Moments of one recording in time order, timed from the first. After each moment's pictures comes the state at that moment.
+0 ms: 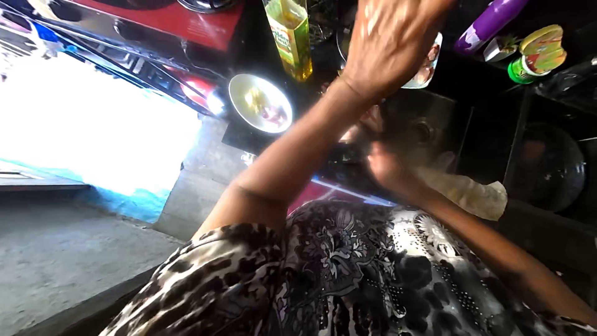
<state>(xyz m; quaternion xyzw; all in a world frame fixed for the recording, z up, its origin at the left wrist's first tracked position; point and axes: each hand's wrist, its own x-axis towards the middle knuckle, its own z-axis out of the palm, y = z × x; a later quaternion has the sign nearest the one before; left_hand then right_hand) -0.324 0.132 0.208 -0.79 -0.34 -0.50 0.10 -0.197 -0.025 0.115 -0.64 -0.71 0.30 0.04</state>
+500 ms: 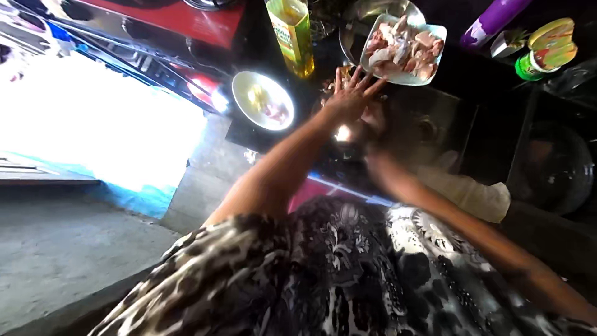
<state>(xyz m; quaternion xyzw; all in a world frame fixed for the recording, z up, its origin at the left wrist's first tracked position) -0.349 0.156 0.096 -0.89 -0.38 -0.21 -0.11 -0.201 -0.023 0.112 -0.61 -0.73 0.31 0.02</state>
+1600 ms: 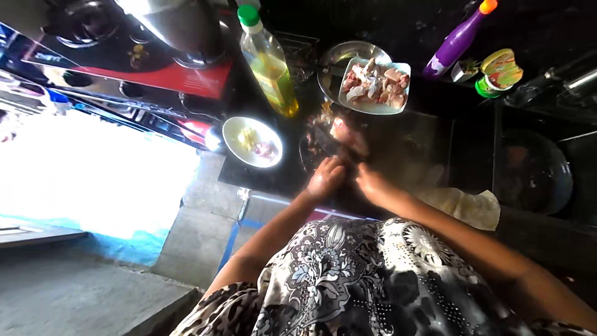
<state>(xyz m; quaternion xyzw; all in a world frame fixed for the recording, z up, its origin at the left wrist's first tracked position) -0.390 0.060 -0.012 -0.86 -0.30 -0.37 -0.16 -0.206 0.013 0.109 -0.64 -0.68 0.35 -0.06</state>
